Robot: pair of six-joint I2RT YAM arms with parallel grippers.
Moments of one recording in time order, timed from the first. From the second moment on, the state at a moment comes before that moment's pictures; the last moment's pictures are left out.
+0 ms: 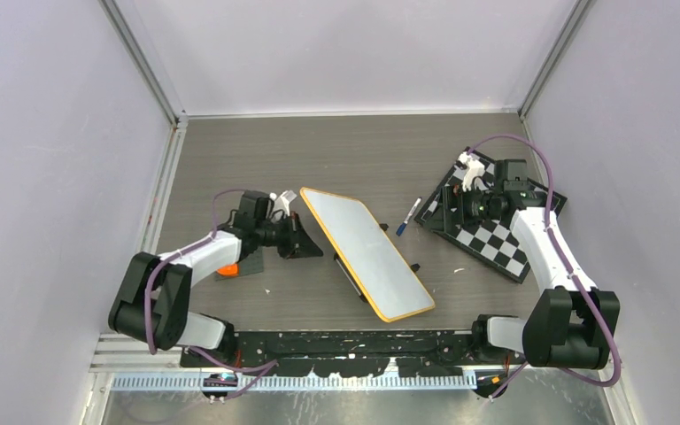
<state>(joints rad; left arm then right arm) -0.32 1.39 0.60 -0.03 0.79 -0.72 -0.06 1.24 0.93 -0.69 -0.71 -0.16</state>
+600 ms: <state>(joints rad) -0.38 0.62 0.64 -0.72 0.82 0.99 -0.06 1.21 0.92 -0.71 -0.67 -0.16</state>
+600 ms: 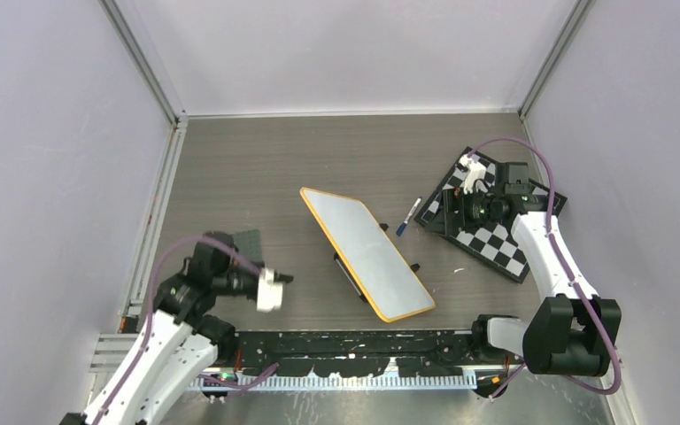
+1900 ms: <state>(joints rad) -1.42 1.37 0.37 0.30 -0.16 1.43 -0.06 1.18 0.90 -0.74 -0.68 -0.21</state>
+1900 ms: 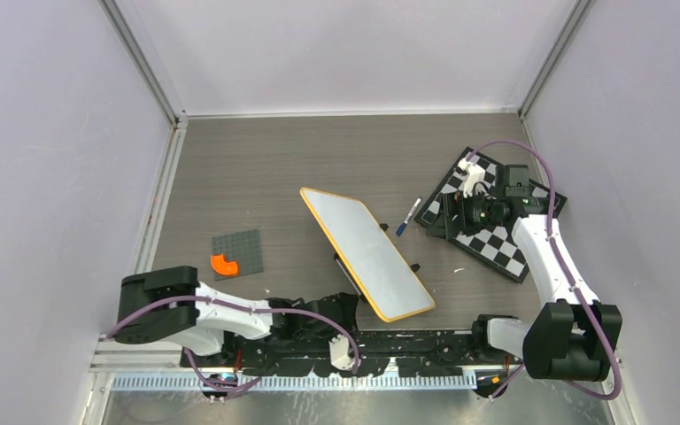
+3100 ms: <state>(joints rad) -1.16 1.64 0.32 0.72 -0.15 1.61 -0.06 1.18 0.90 -0.77 -0.69 -0.24</state>
